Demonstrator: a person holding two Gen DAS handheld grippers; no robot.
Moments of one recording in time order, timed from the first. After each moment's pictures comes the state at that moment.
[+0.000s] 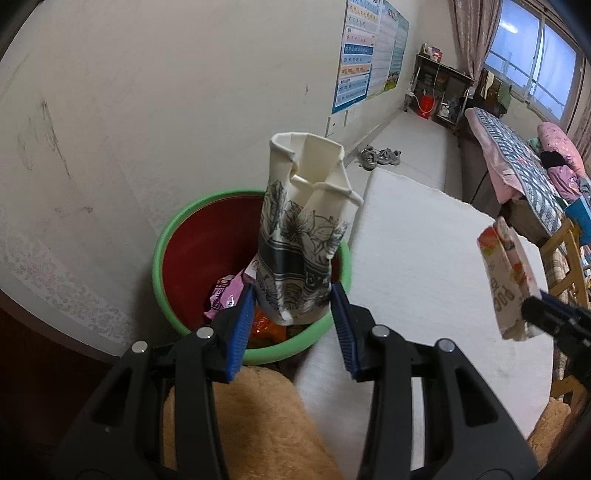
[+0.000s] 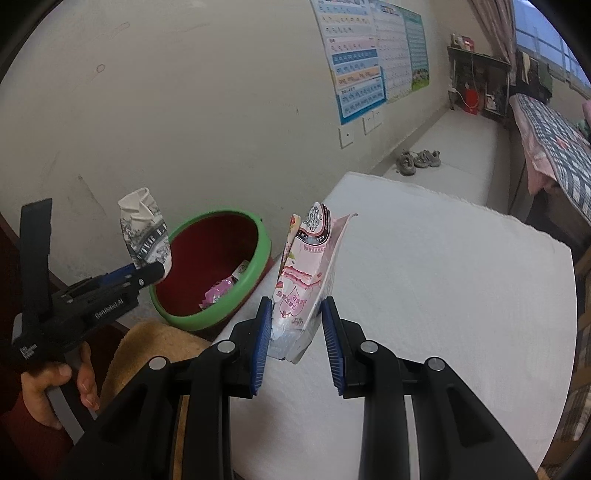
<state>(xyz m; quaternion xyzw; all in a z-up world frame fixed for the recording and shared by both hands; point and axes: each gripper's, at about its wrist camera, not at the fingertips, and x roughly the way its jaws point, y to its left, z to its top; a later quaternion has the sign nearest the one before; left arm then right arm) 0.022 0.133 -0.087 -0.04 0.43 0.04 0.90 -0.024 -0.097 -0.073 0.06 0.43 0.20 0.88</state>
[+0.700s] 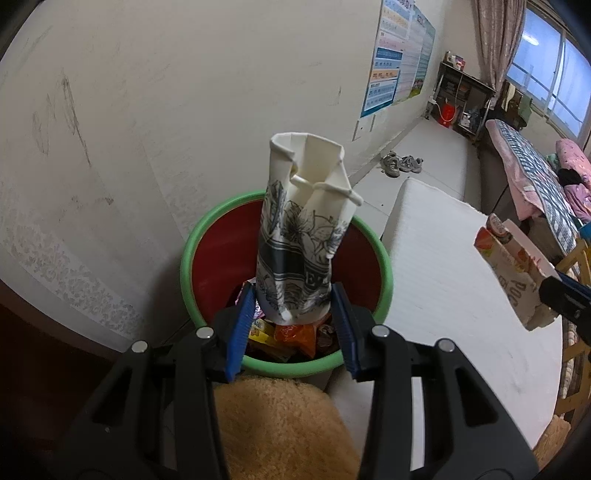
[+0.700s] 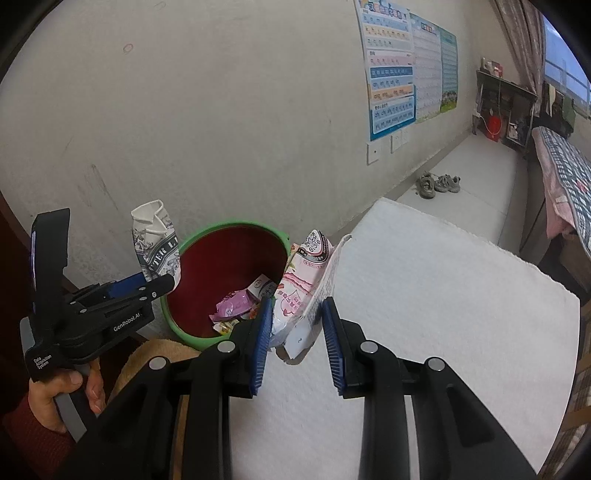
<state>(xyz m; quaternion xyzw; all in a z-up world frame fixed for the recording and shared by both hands) 0.026 0.169 -0.095 -0.06 0.43 0.07 0.90 0.004 -0.055 -0.060 0.01 0.41 0.23 0.88</state>
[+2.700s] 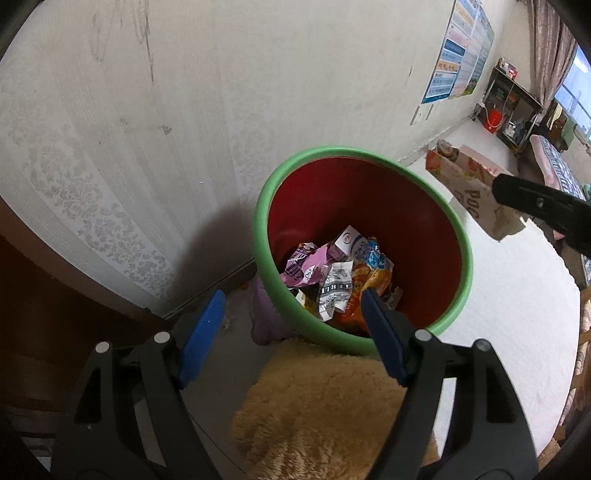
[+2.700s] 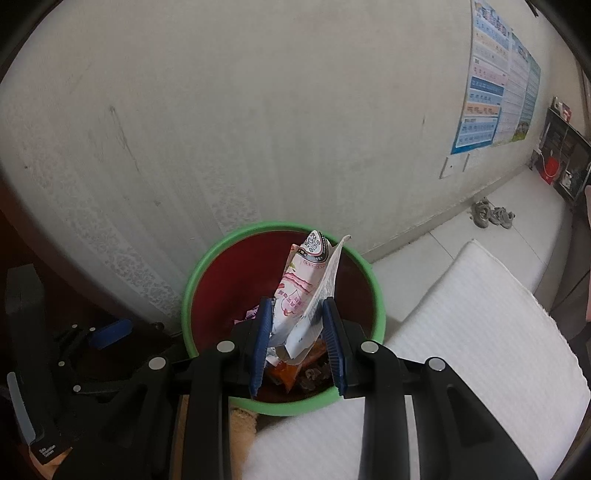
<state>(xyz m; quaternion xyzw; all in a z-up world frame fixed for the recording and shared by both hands) 0.008 0.242 -0.132 -0.11 0.47 0.15 0.86 0.066 0.079 -0.083 -0.09 0.43 0.32 0.84</state>
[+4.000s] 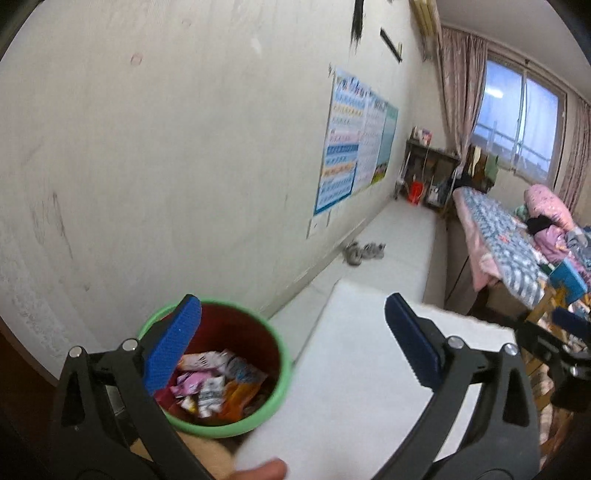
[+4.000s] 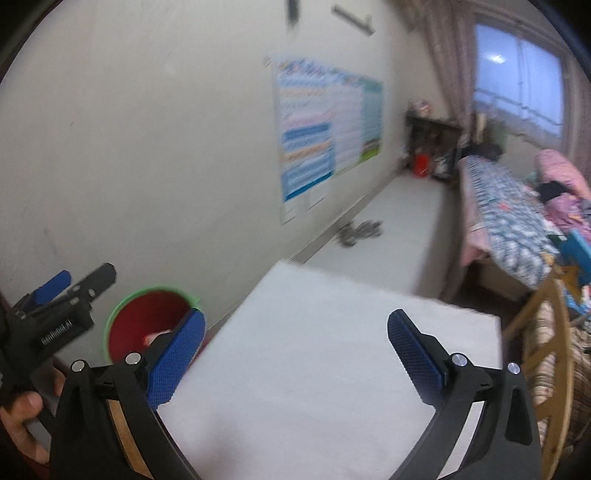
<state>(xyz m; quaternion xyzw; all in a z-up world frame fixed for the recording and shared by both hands) 0.015 0.072 0.008 -0.07 0.25 0.04 0.96 -0.013 -0.166 0.008 0.01 0.31 0.09 0.95</state>
